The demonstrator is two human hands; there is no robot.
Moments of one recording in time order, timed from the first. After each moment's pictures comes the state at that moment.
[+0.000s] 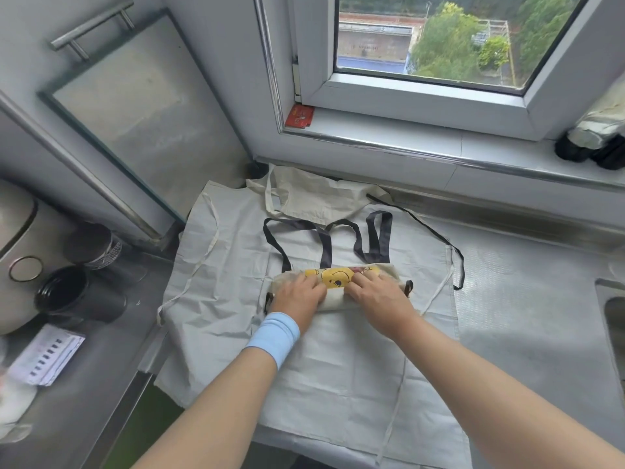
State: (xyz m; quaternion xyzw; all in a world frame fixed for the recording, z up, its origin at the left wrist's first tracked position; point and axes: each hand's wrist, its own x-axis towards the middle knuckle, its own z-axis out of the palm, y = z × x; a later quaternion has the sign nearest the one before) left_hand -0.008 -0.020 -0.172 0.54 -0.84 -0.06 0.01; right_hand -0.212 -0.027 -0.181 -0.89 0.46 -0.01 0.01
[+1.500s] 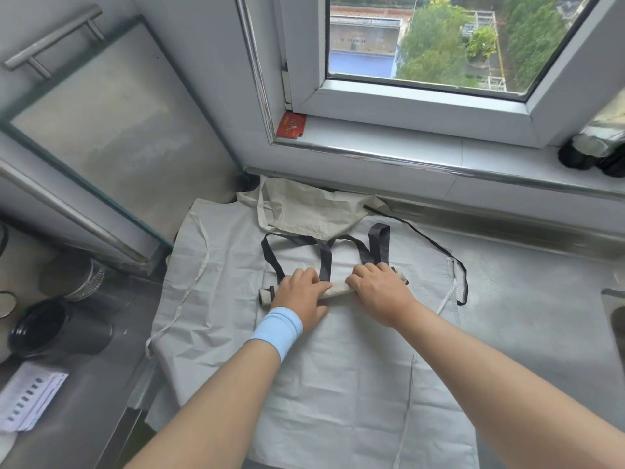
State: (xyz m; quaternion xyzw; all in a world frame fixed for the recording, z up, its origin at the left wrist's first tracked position) left_hand -0.012 -0.074 -0.174 0.57 -0.81 -0.13 -0.06; right_hand -0.218 -0.087 -0.190 -0.88 0.48 -0.01 0.00
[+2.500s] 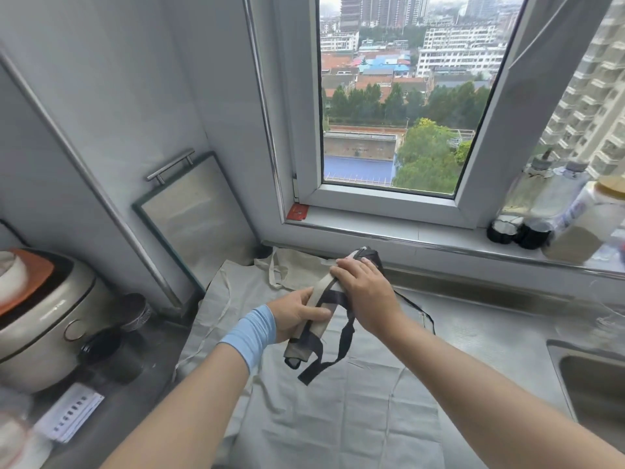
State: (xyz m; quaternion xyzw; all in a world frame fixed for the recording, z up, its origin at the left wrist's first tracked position) left_hand -0.018 -0.028 0.005 0.44 -0.47 -0.73 0.22; right_hand -0.216 -0.048 -0.016 -0.84 0.46 -0.26 -0.10
